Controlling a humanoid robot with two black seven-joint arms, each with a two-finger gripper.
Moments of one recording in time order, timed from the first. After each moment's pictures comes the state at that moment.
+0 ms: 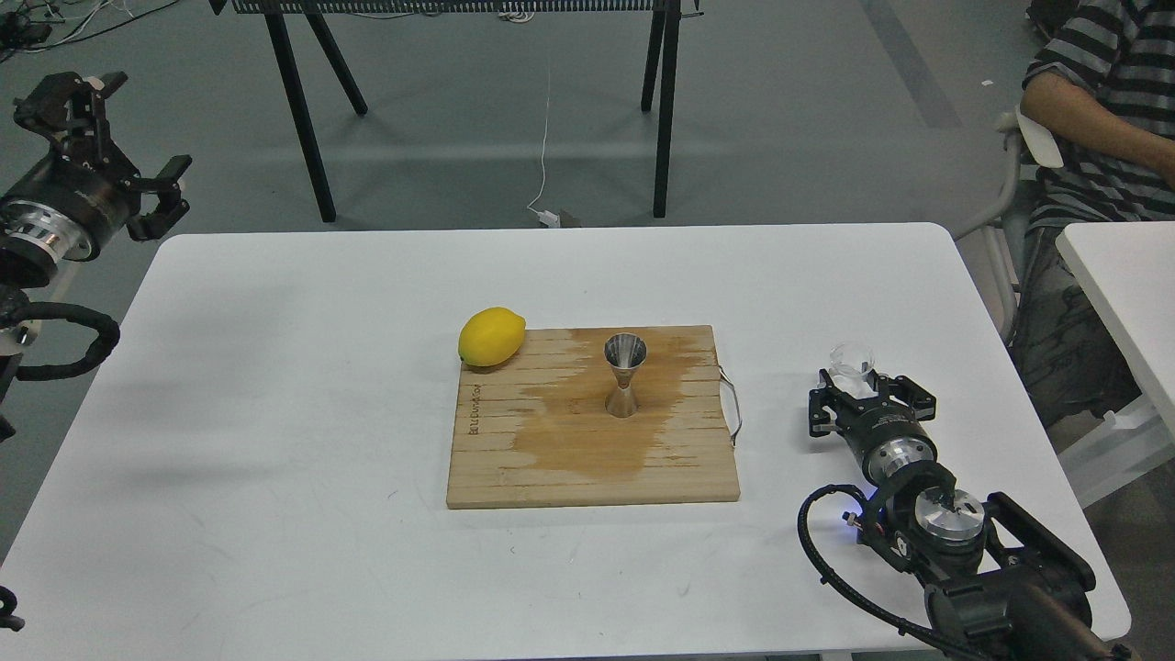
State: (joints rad) left arm -0.83 0.57 -0.71 -0.44 0.16 -0.49 -0.25; right arm 0.31 -0.08 1.12 0.74 0.42 0.15 0.13
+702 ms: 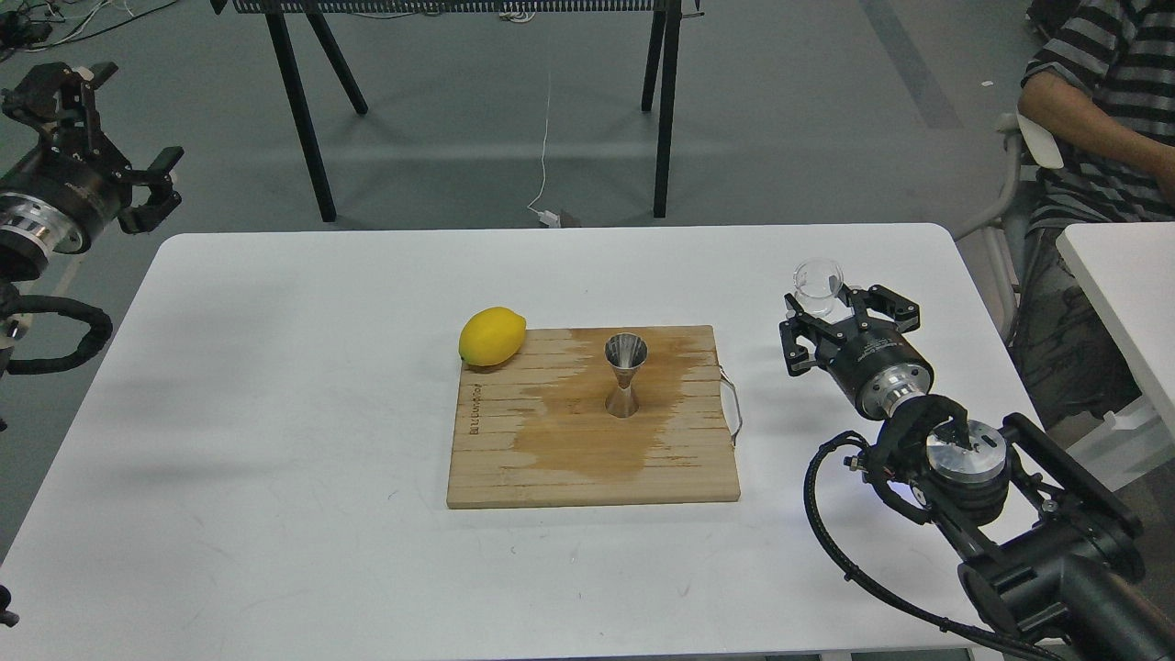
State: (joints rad) left arm -0.85 0.58 -0.71 -0.44 0.16 -0.49 -0.25; right arm 0.31 -0.23 1.06 1.23 0.34 -0.12 0.12
